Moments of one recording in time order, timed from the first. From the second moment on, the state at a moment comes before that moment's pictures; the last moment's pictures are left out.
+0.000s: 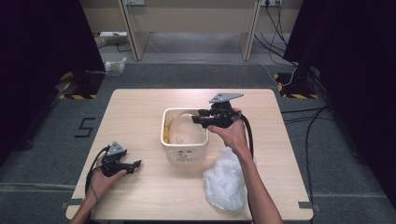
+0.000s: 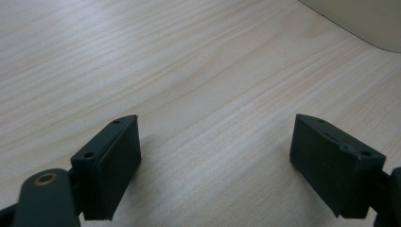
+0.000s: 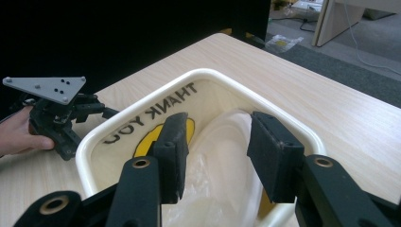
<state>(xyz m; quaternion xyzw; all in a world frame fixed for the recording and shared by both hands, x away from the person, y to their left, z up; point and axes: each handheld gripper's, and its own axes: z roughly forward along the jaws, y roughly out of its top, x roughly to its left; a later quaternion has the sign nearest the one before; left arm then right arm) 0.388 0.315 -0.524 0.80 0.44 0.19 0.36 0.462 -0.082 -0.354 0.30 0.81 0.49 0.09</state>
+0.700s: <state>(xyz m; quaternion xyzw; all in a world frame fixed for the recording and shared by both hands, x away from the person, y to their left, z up) 0.388 0.315 -0.524 0.80 0.44 0.19 0.36 0.428 -0.147 -0.357 0.33 0.79 0.50 0.13</state>
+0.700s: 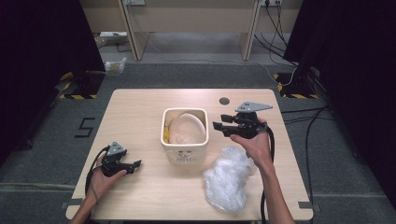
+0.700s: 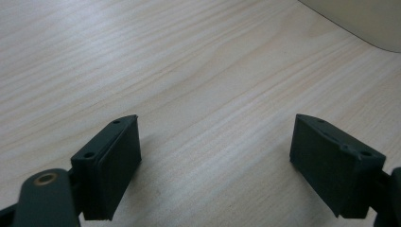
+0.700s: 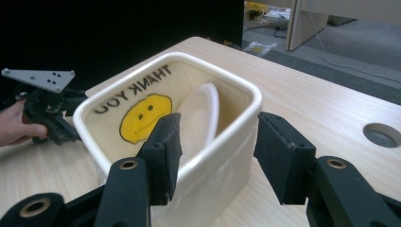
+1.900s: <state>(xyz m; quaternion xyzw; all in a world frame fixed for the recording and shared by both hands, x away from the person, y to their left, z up) 0.388 0.315 -0.524 0.80 0.44 0.19 0.36 0.365 -0.190 -0.392 0.37 0.78 0.48 0.16</state>
